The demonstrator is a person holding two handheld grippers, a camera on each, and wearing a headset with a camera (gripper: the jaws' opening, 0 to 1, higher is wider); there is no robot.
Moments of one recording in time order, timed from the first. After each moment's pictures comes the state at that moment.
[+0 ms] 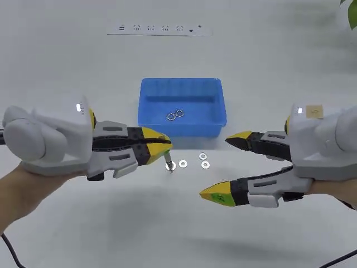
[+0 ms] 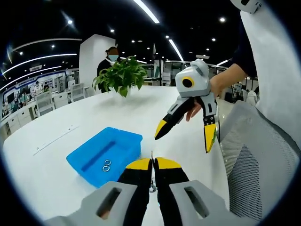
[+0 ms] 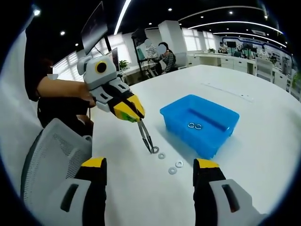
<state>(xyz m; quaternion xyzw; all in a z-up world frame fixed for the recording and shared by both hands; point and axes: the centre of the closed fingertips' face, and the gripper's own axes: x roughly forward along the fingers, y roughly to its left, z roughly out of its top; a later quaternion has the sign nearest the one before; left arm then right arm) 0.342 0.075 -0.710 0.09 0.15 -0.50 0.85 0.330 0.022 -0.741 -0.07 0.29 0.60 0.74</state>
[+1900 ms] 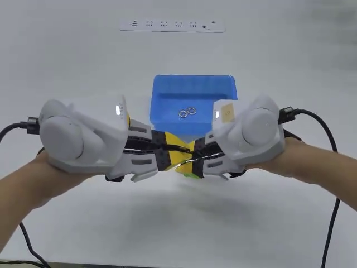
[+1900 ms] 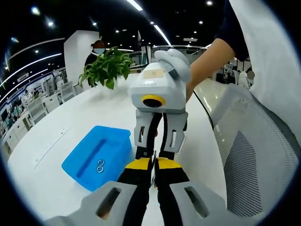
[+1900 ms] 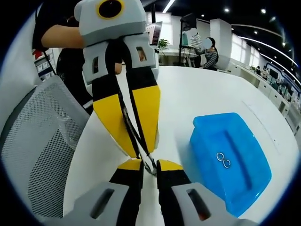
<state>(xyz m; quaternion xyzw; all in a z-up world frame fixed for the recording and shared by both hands) 0.328 0.058 -0.714 0.17 0.19 -0.53 0.81 0.326 0.097 -0.782 -0.25 0.23 0.70 0.62</state>
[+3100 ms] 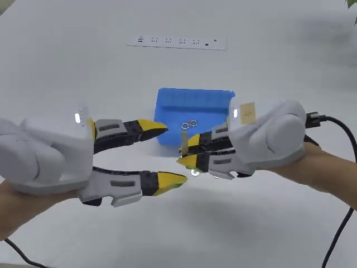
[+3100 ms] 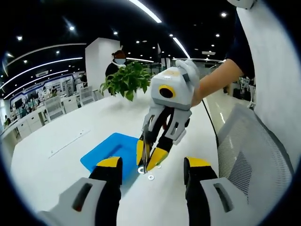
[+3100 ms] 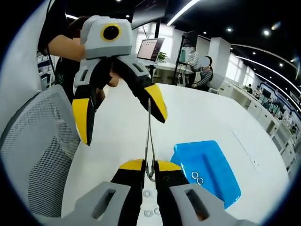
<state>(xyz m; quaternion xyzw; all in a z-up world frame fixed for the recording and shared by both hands) 0.315 0.093 -0.673 0.11 0.15 -0.46 0.87 0.344 0.099 -0.717 -0.26 0.14 0.69 0.66</state>
